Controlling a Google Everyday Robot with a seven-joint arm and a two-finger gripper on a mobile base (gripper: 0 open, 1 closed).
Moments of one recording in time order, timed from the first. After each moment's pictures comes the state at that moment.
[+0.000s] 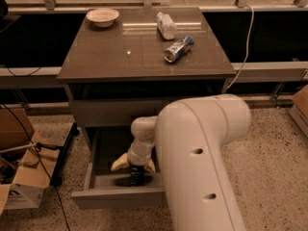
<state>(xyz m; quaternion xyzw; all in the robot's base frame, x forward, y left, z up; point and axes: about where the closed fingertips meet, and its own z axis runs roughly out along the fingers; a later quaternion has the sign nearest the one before) 0.577 0.077 0.392 0.01 -0.99 -0.15 0.09</state>
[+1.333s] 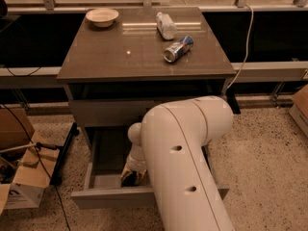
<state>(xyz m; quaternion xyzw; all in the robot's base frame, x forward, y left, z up) 0.560 0.076 0.354 -0.04 -0.98 -0.11 0.14</state>
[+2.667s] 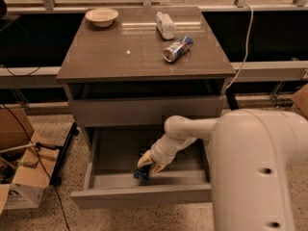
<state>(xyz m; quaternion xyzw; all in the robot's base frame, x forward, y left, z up) 0.574 0.012 0.425 -0.11 -0.96 -0.24 0.08</state>
